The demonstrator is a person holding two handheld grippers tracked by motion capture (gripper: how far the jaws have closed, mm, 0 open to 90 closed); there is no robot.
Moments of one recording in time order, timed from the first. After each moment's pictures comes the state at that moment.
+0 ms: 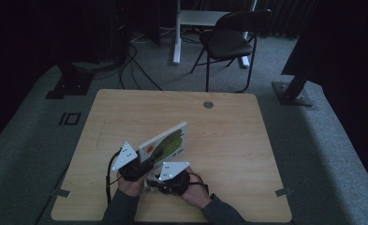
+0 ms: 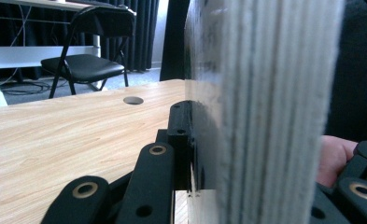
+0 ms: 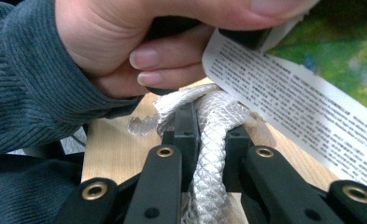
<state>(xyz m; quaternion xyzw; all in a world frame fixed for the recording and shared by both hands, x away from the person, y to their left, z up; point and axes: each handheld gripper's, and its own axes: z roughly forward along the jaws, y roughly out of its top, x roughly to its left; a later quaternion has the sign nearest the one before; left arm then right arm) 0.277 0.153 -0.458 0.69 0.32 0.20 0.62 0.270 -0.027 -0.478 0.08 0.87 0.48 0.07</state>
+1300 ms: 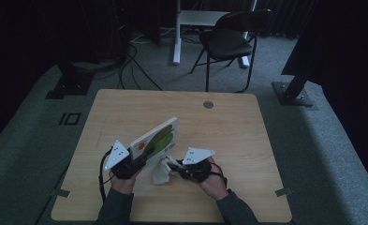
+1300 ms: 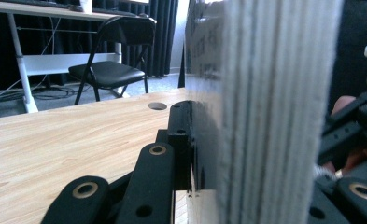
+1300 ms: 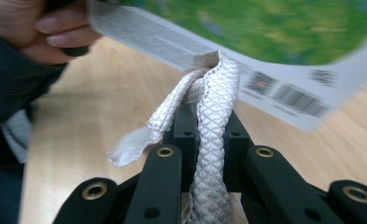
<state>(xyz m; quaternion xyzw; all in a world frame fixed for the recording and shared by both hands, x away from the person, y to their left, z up) 0.278 0.172 -0.453 0.68 0.34 0.23 0.61 0.296 -0.088 -0.465 0.16 0.85 0.49 0.12</state>
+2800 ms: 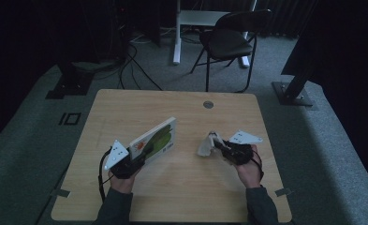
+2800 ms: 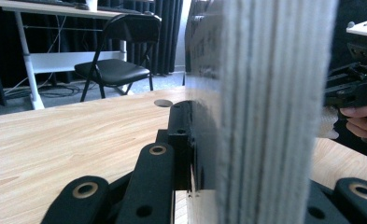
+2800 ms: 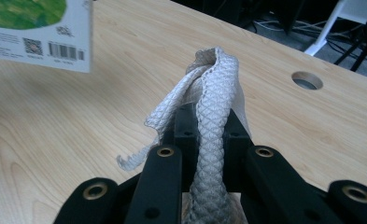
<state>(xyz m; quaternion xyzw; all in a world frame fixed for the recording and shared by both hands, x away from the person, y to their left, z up) 0.281 0.175 -0.456 0.68 0.35 0.24 0.60 0.336 -0.212 -0.459 0.34 0.79 0.46 0.22</state>
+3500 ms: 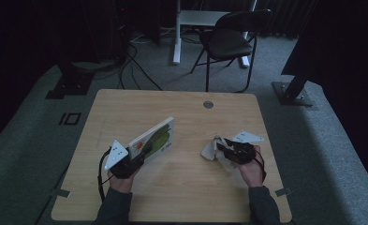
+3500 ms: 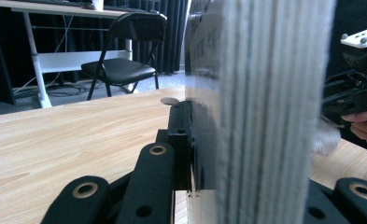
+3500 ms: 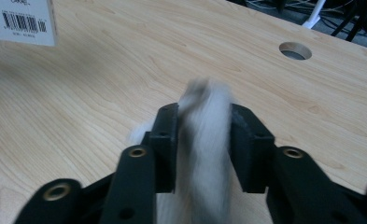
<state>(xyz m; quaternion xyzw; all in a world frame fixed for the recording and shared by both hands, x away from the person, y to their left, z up) 0.282 0.177 -0.459 0.68 0.35 0.25 0.60 0.347 -0.226 -0.476 0.37 0.79 0.44 0.21</state>
